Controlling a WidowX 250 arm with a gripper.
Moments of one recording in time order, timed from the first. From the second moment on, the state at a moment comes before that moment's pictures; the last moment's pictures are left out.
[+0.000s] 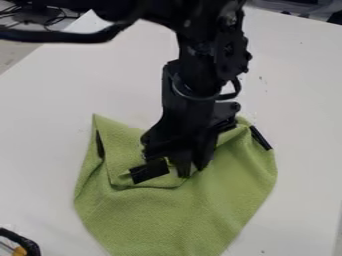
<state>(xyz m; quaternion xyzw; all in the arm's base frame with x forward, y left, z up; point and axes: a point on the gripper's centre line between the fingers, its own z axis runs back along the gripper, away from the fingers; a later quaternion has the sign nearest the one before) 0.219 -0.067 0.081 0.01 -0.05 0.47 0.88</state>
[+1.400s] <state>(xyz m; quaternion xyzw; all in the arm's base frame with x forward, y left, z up) 0.173 -0.097 -0.007 -0.02 -0.06 0.46 0.88</state>
